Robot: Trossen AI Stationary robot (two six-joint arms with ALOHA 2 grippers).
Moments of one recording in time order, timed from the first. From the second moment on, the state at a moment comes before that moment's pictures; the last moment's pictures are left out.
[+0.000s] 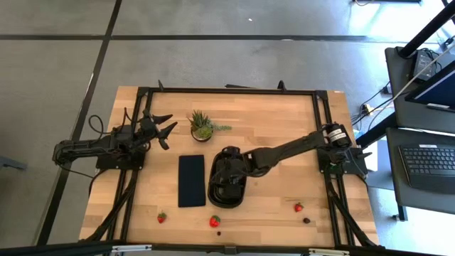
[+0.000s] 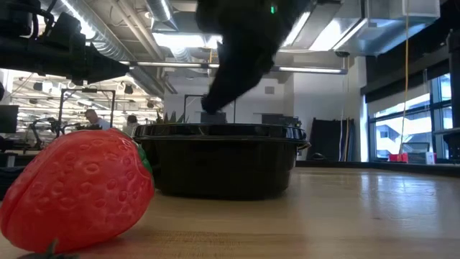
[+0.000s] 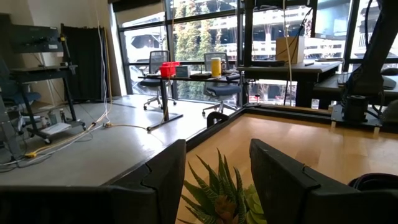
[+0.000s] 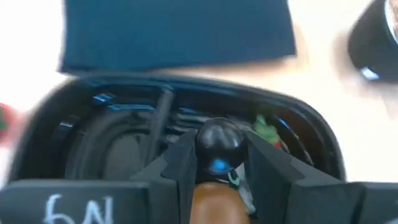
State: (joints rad) left arm 0.13 0.00 0.01 0.07 -0.48 0.06; right arm 0.23 1.99 1.49 -0.48 0.21 0.18
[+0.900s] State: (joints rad) left arm 0.13 0.00 0.01 0.07 -0.48 0.06; right arm 0.20 1.99 1.38 -0.42 0.21 0.18
